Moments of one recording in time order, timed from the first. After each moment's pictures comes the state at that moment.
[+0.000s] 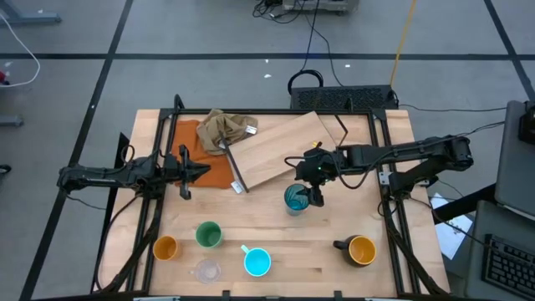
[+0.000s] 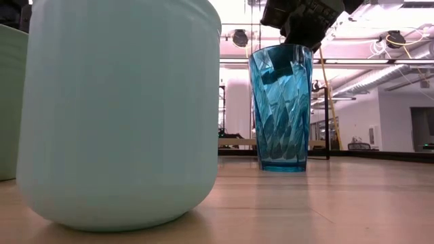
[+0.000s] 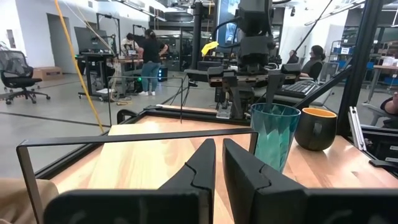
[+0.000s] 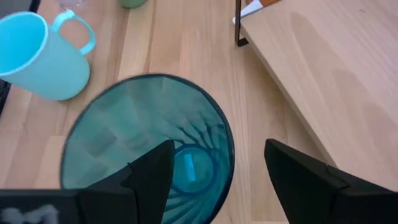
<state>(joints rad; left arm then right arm) -0.01 0.12 0.01 0.20 -0.16 -0.04 -0.01 1.39 0.99 -0.46 -0.14 0.07</state>
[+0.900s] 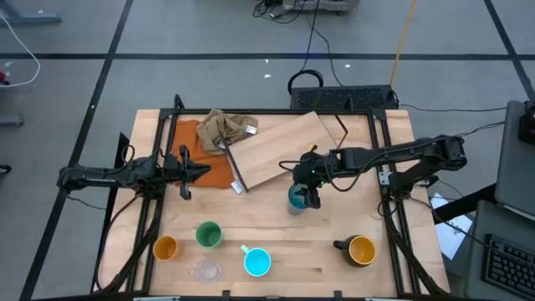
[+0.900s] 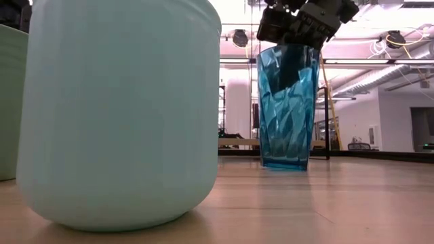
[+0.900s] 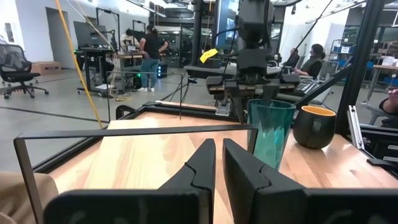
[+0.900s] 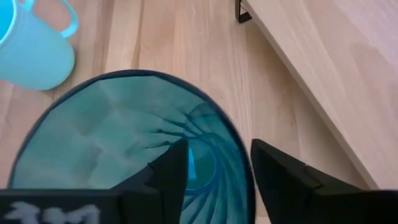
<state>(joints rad) -0.01 0.12 0.01 0.18 -0.16 -0.06 -0.01 1.46 0.98 -0.45 -0.14 0.09</state>
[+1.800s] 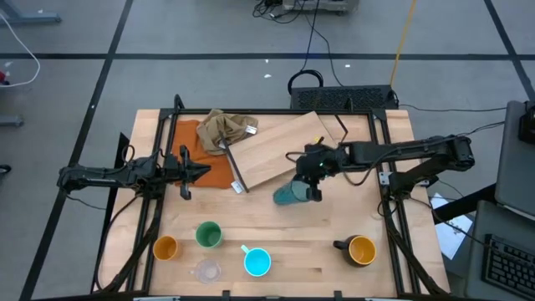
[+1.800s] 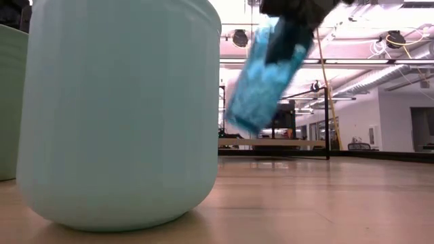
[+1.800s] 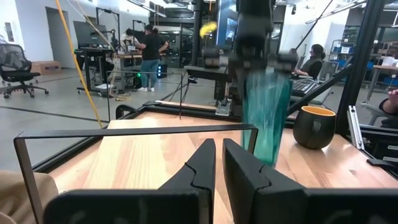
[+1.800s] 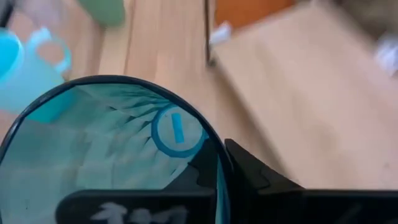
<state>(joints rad) -0.01 0.12 0.01 0.18 -0.16 -0.06 -0.01 1.36 1.07 -0.50 -0.03 0.02</state>
